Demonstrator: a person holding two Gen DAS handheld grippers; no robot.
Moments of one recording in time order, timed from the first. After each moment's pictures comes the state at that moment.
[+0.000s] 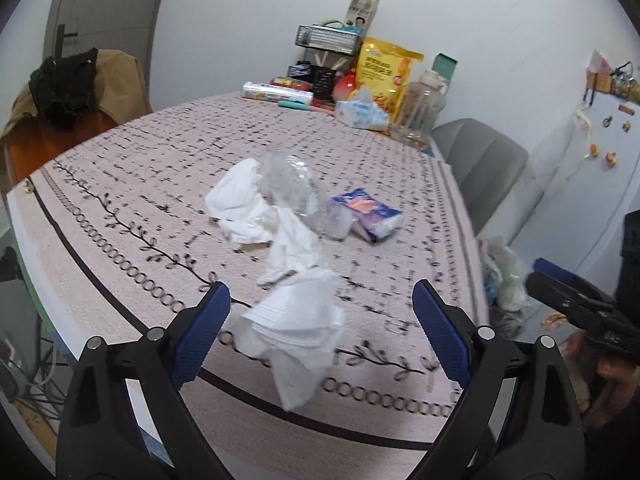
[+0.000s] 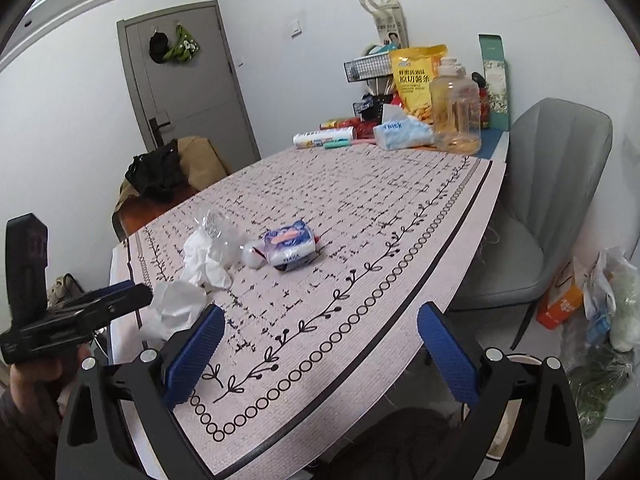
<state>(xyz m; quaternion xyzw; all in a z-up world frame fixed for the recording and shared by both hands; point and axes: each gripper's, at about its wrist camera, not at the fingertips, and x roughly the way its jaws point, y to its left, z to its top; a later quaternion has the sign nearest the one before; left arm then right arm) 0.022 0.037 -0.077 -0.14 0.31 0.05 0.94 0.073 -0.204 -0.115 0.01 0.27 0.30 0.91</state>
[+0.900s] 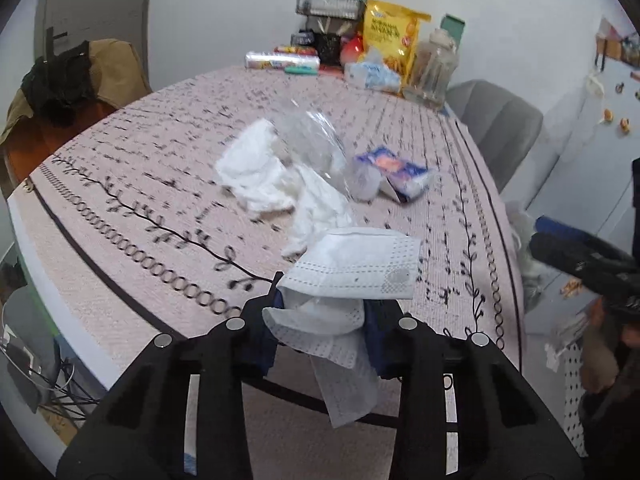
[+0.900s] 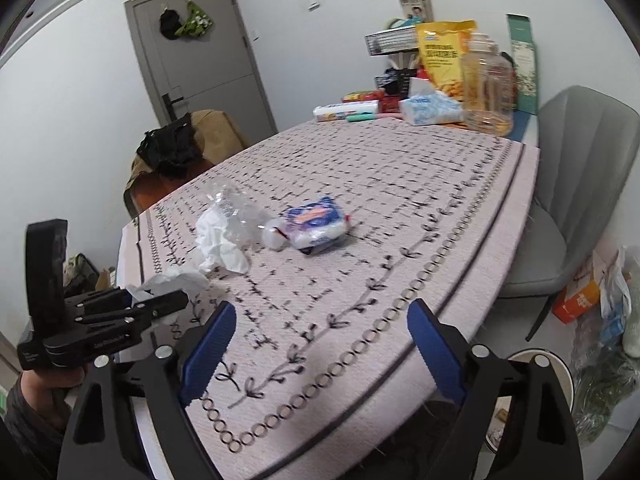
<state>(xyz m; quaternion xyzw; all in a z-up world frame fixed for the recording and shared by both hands) 0.025 0.050 -0.093 -0.11 0.36 0.05 0.92 0.088 -0.159 -0.122 -0.02 0.31 0.35 0.89</state>
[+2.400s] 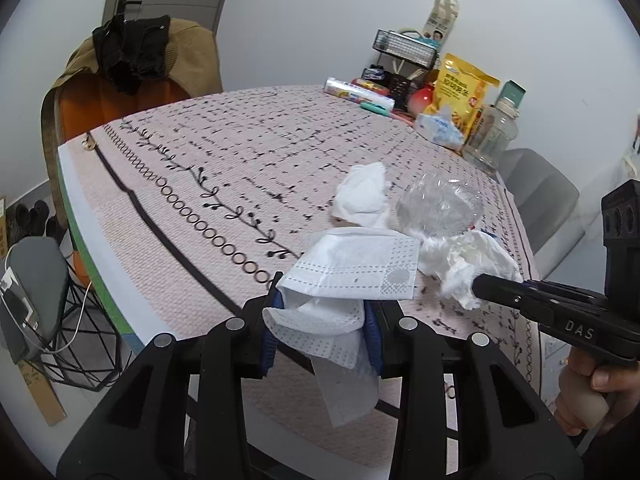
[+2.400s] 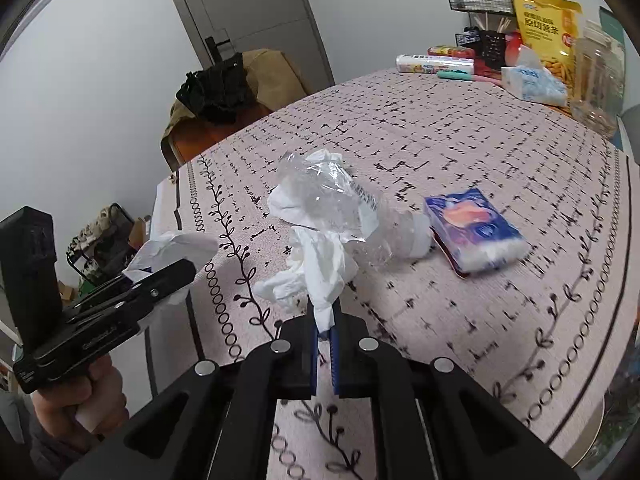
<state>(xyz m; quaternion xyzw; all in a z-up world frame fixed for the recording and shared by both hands) 0.002 0.120 -0.095 -0.19 0.31 0.13 0.92 0.104 -0.037 -0.131 -0.06 0.38 0.42 0.82</state>
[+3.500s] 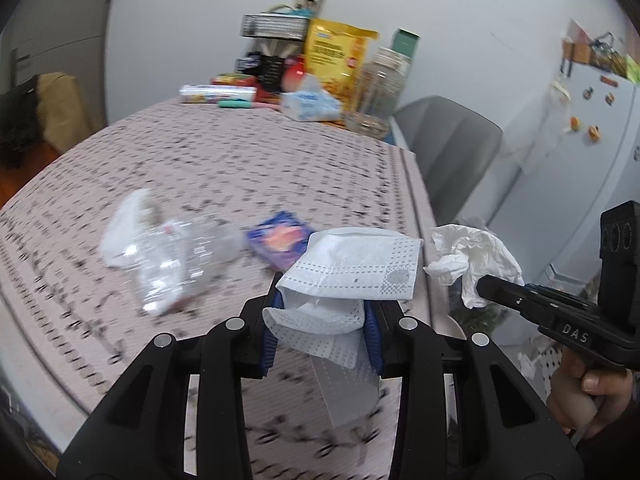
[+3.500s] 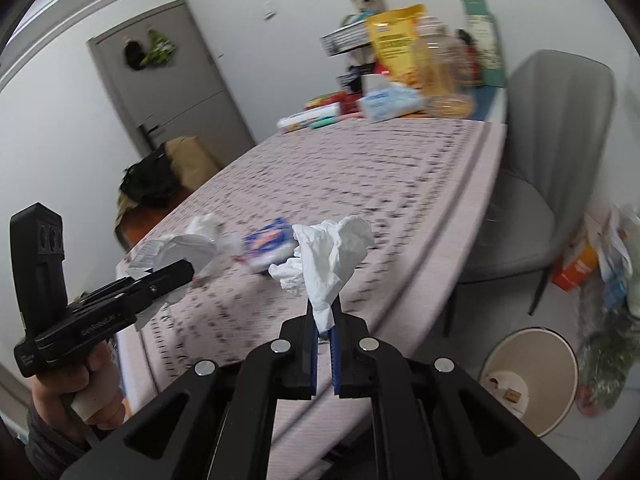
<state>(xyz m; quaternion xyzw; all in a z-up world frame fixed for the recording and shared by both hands) 0.102 -0.020 -0.054 -0.11 0.33 -0.02 0.94 0.123 -0.233 -0.117 0.07 0.33 0.29 0.89</state>
